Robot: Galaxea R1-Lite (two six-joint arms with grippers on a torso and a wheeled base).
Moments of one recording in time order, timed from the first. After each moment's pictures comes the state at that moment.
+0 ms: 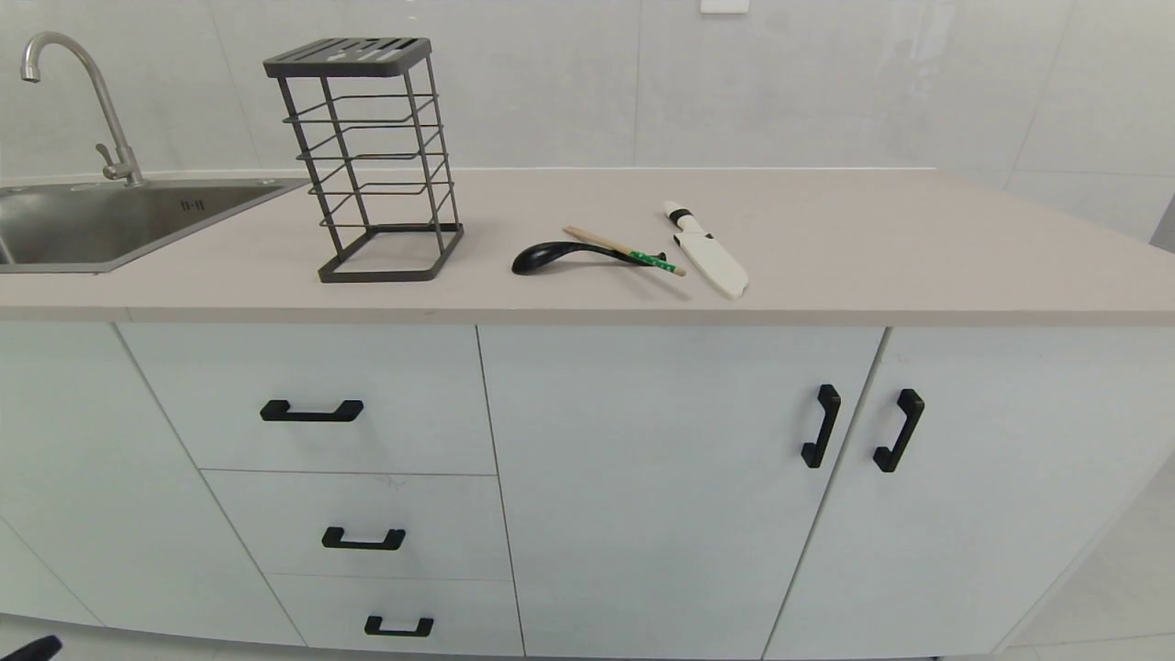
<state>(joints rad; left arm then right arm) -0.29 0.29 -0.19 0.01 -0.12 -0.29 0.00 0.00 0.00 0.00 0.01 -0.01</state>
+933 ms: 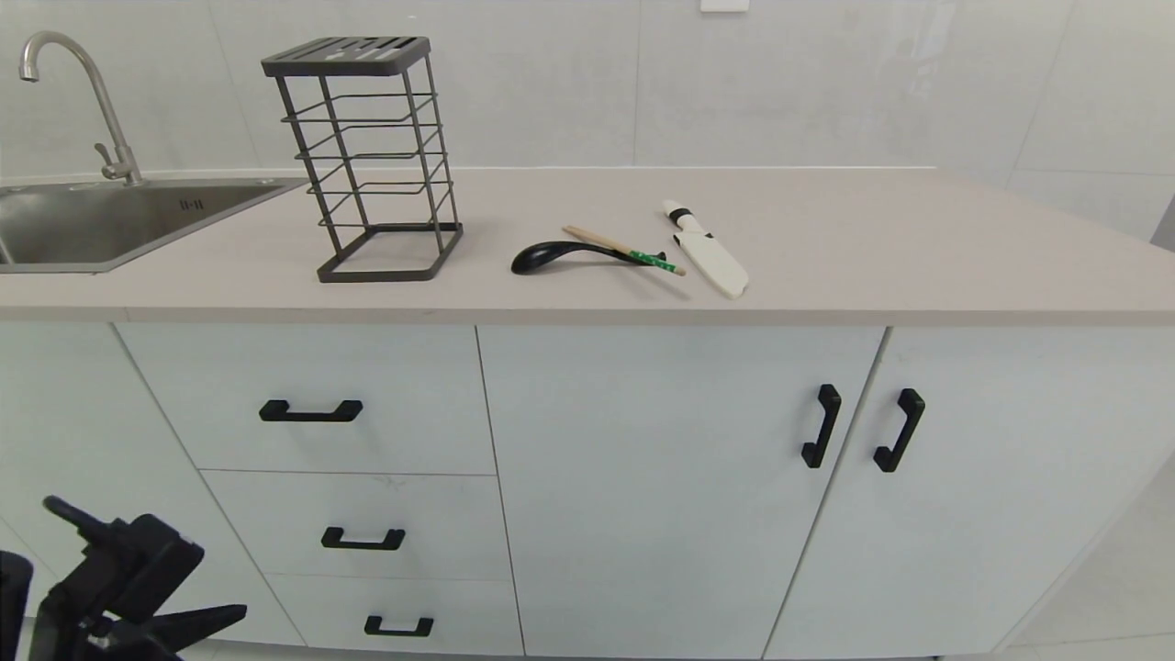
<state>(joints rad) -0.32 1.06 -0.15 -0.23 -0.13 0.00 0.00 0.00 0.00 0.00 0.01 -0.01</state>
